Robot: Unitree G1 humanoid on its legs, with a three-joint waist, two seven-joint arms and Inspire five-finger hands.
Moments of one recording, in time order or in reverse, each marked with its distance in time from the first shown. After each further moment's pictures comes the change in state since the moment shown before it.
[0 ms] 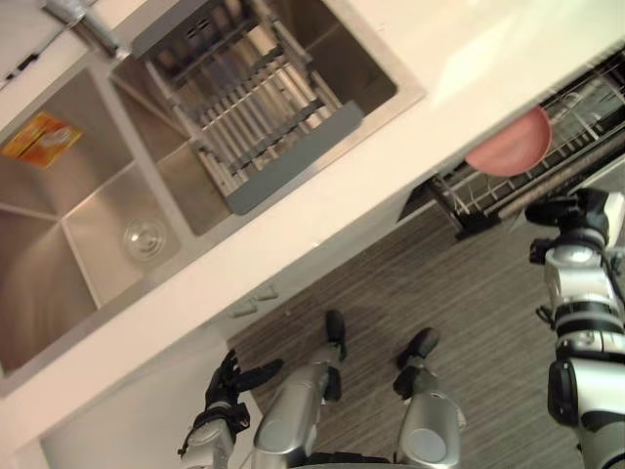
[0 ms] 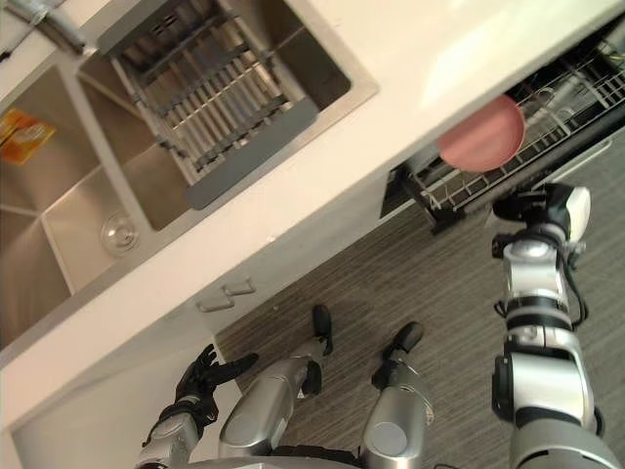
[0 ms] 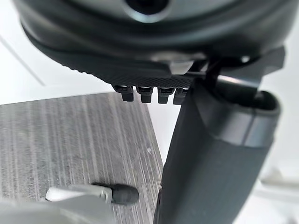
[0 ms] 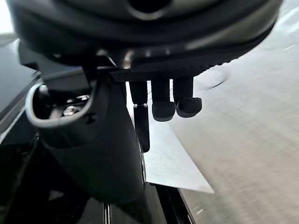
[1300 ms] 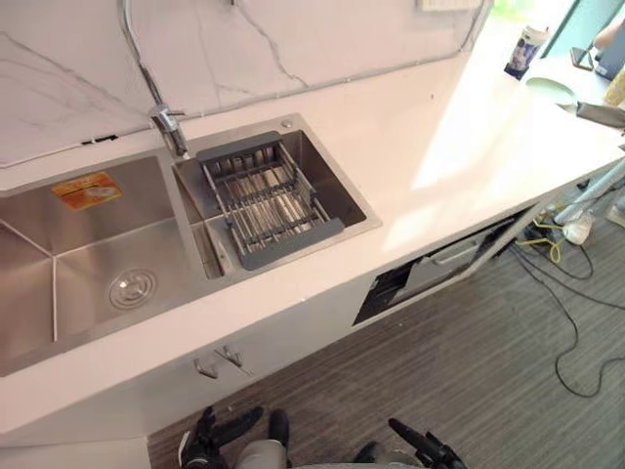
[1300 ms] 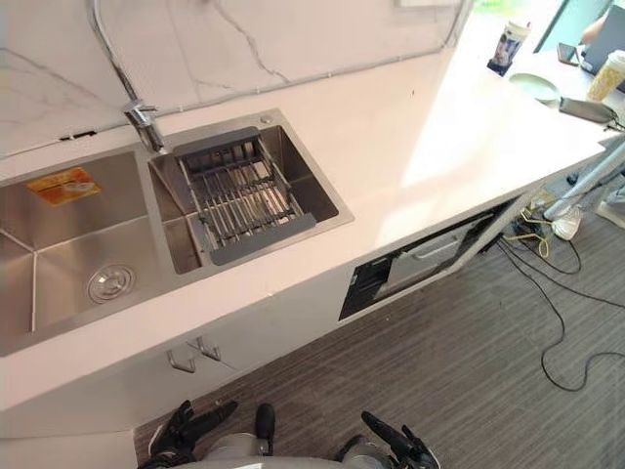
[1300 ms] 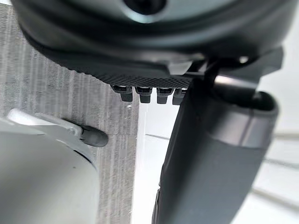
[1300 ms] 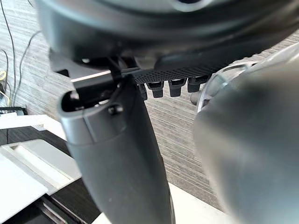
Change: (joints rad) left arm 0.104 0.034 0.120 0.228 0.003 -0.094 -0.067; right arm 0.938 0.601 -0.252 0.220 0.392 -0.212 0.476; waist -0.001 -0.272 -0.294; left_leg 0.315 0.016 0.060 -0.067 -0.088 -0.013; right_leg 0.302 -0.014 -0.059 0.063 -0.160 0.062
